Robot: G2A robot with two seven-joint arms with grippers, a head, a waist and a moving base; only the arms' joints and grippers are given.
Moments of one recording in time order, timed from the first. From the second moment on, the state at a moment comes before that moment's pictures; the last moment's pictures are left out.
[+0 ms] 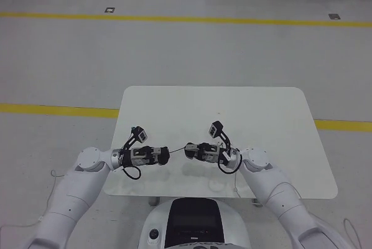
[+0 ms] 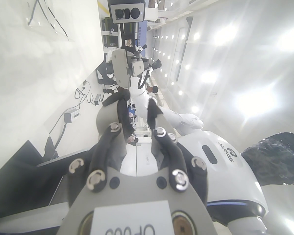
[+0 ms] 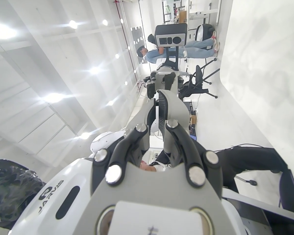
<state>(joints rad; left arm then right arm) 1.25 -1.06 -1.15 -1.17 -0.67 -0.27 -1.33 -1.20 -1.33 1.05 -1.08 0.55 -0.25 1.10</state>
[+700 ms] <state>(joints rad) 1.25 -1.06 -1.14 -1.18 -0.67 -0.26 -1.32 -1.22 -1.34 1.04 -1.12 0.59 -0.25 1.07</state>
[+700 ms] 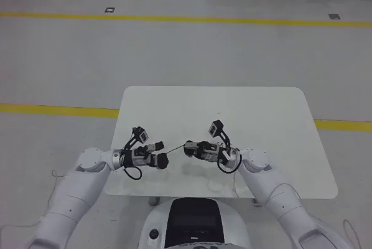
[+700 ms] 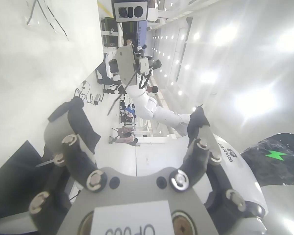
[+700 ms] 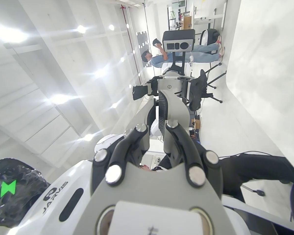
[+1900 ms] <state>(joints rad) 1.23 -1.06 -1.08 -1.21 -0.69 -0.28 -1.30 -1.24 -1.35 0.99 -1.16 0.67 -0.26 1.03</state>
